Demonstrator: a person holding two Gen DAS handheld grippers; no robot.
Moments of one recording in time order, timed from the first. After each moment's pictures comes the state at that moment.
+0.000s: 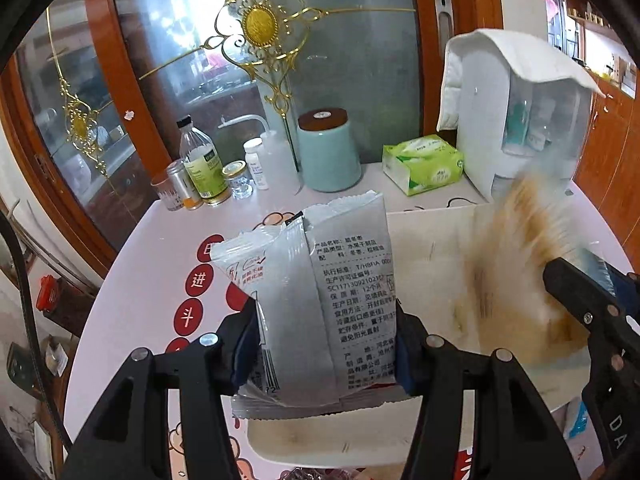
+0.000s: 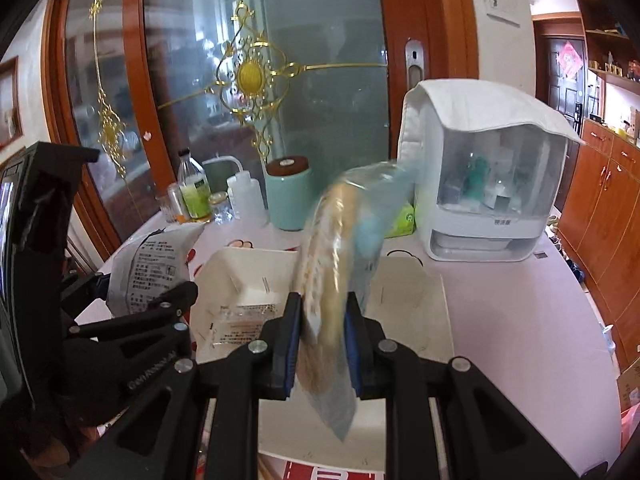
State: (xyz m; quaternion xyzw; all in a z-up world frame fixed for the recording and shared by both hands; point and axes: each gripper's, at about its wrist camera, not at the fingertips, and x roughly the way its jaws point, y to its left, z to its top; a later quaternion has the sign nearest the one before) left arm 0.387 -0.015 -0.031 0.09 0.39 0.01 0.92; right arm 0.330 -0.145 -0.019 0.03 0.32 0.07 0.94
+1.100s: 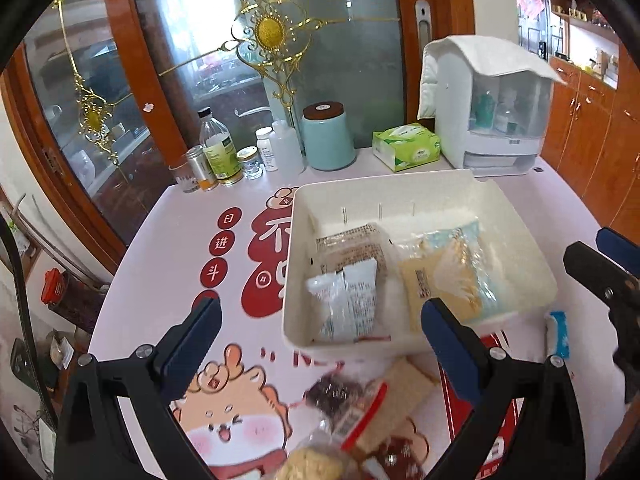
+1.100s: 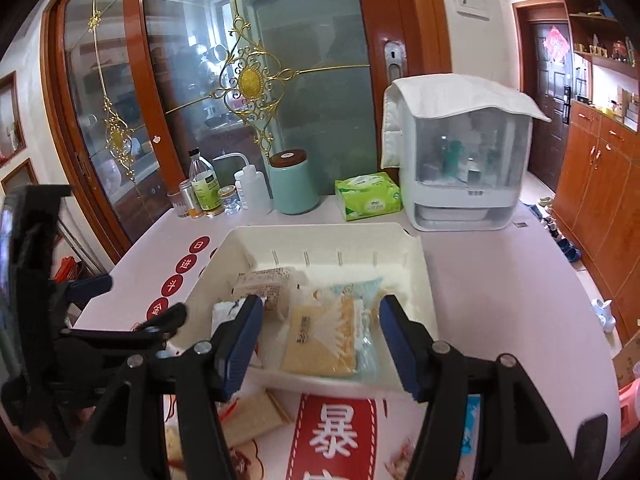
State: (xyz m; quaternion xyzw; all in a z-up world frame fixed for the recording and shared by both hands) left arm 0.269 0.012 0.003 0.09 0.39 -0.01 0.92; right arm 0.244 -0.162 0.001 0.05 0.33 0.06 0.94
